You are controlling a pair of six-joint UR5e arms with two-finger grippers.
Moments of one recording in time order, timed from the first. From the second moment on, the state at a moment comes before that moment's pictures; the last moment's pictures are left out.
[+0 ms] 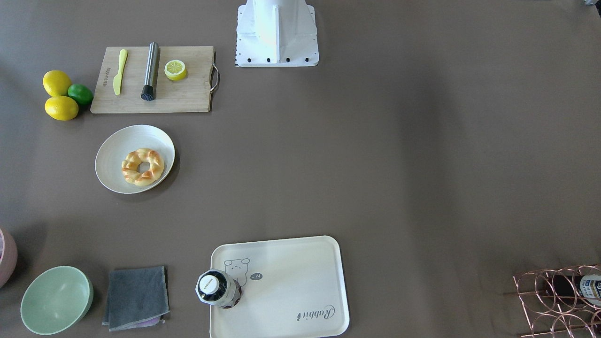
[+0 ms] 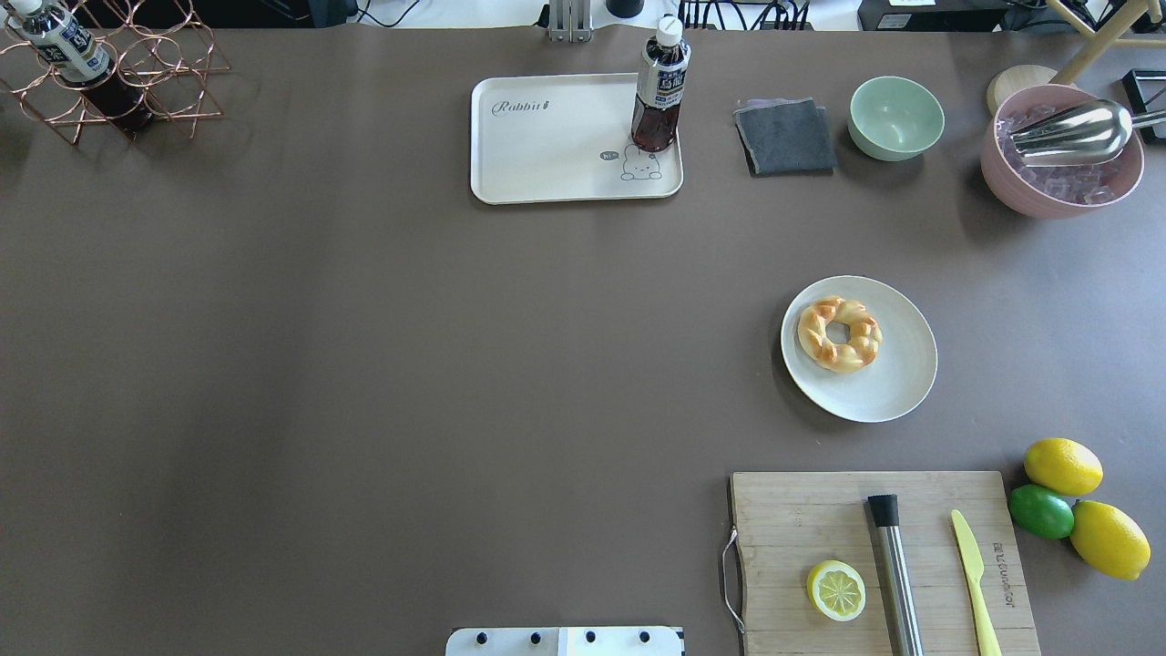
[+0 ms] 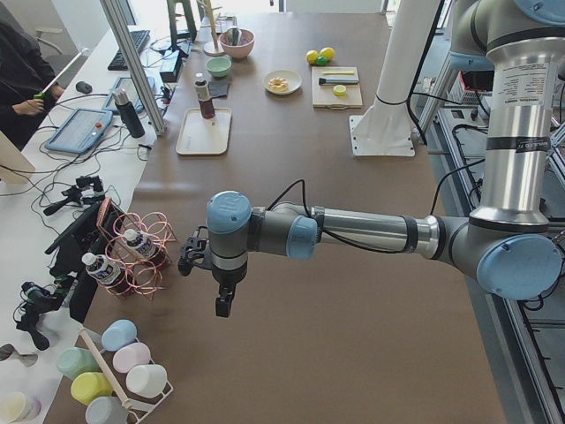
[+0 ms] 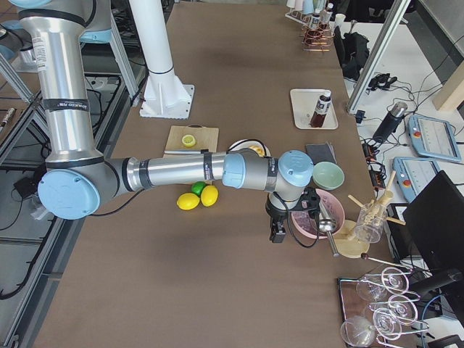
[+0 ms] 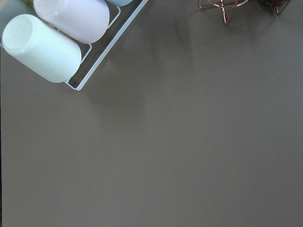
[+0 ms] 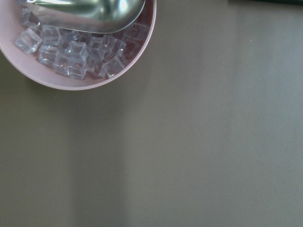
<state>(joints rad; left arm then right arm) -1.59 -1.57 -1.66 -1.63 -2.23 0.00 1.57 -1.47 1.62 -1.78 2.33 -0.12</state>
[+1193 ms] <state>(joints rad) -1.58 -1.58 -1.68 -1.65 -2.23 0.00 1.57 -1.47 1.66 -1.79 2.33 -0.11</state>
